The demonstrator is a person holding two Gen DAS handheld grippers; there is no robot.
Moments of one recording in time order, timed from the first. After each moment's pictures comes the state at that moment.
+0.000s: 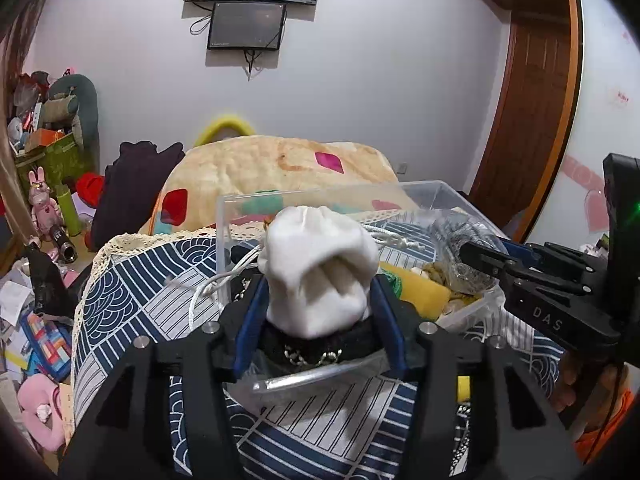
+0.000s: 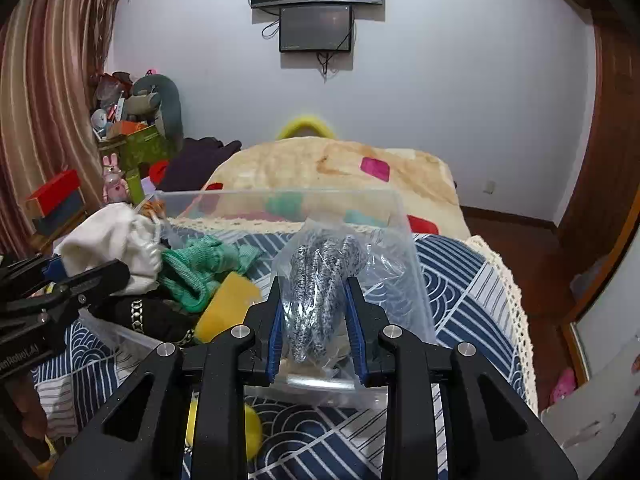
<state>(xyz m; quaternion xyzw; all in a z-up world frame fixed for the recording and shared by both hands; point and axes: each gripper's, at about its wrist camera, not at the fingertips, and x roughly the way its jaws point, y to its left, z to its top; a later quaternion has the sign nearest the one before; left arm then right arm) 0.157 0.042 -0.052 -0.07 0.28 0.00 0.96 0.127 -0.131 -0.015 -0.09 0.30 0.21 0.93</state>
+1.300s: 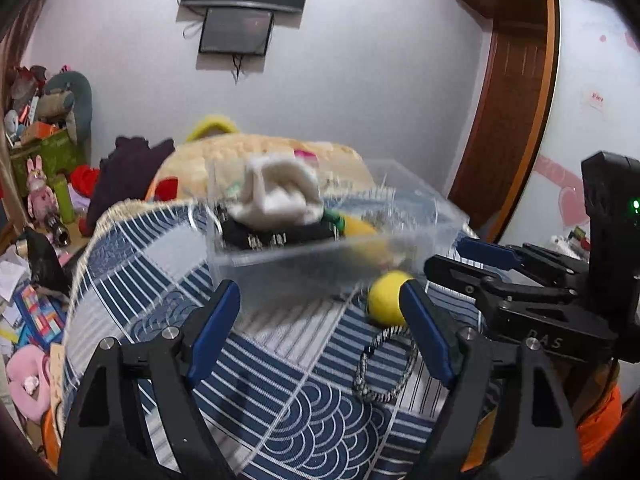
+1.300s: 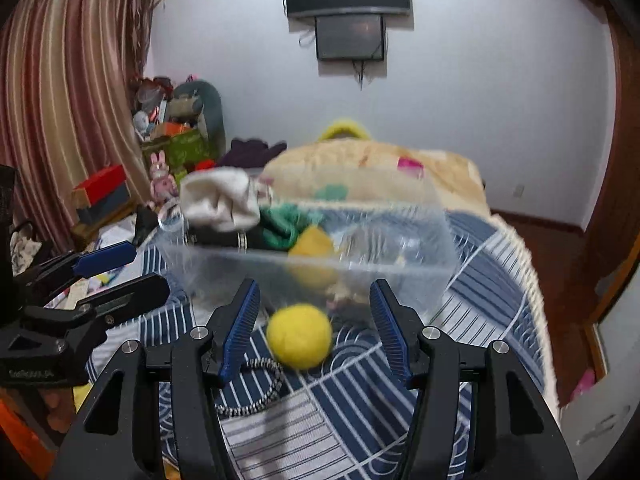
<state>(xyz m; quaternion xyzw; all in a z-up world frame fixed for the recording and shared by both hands) 0.078 0.019 -0.062 -0.09 0.27 -0.03 0.96 0.069 -0.138 -0.021 -0.07 0.30 0.28 0.91</state>
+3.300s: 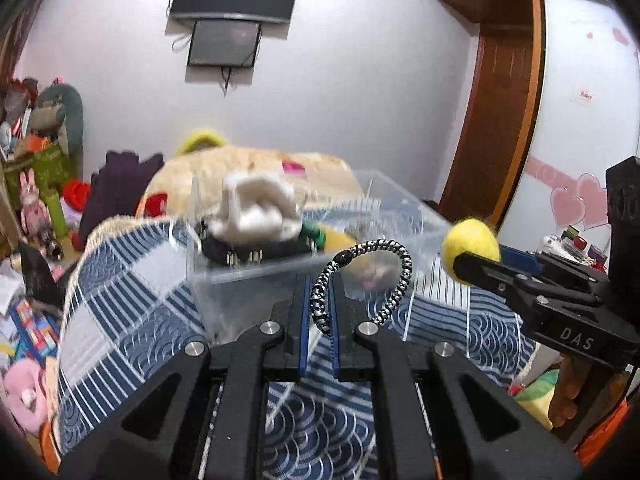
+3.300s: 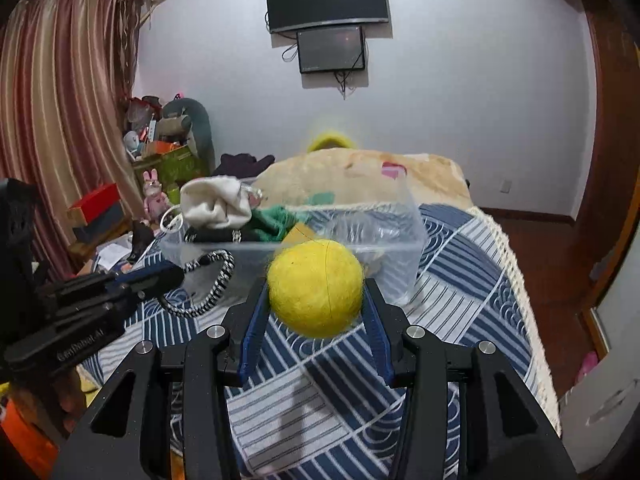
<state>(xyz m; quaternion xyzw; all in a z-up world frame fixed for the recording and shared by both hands) 0.078 0.003 -0.041 -0.07 0.24 -0.05 0.97 0.042 -0.160 -0.007 -0.04 0.27 0.25 0.93</state>
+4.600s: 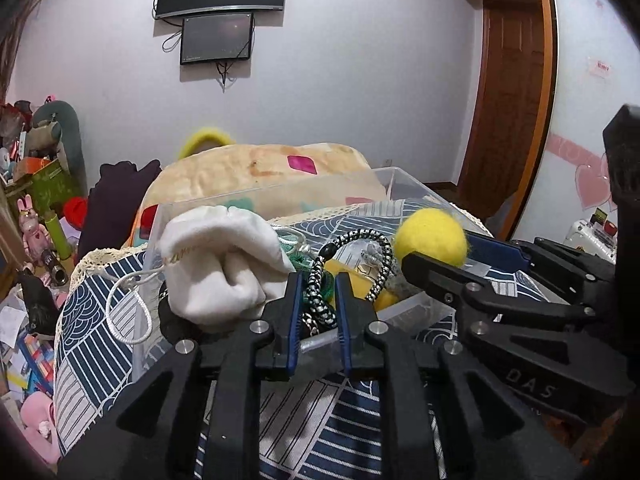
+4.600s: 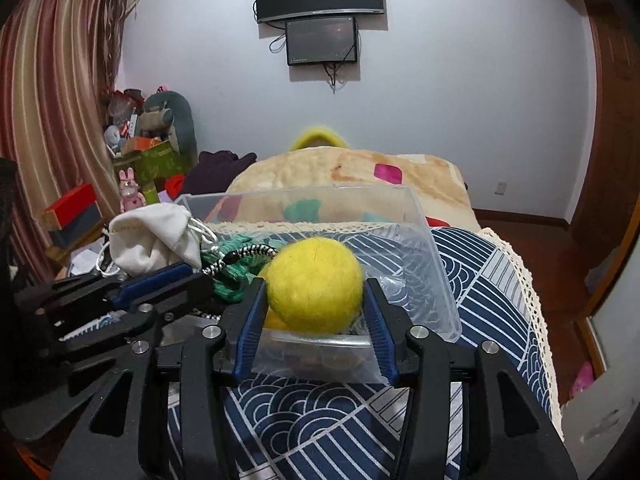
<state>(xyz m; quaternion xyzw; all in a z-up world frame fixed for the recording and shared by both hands) 0.156 -0.013 -0.056 -0.04 0.27 -0.02 0.96 0.103 -0.129 -0.016 -0.06 0.28 0.23 0.93</state>
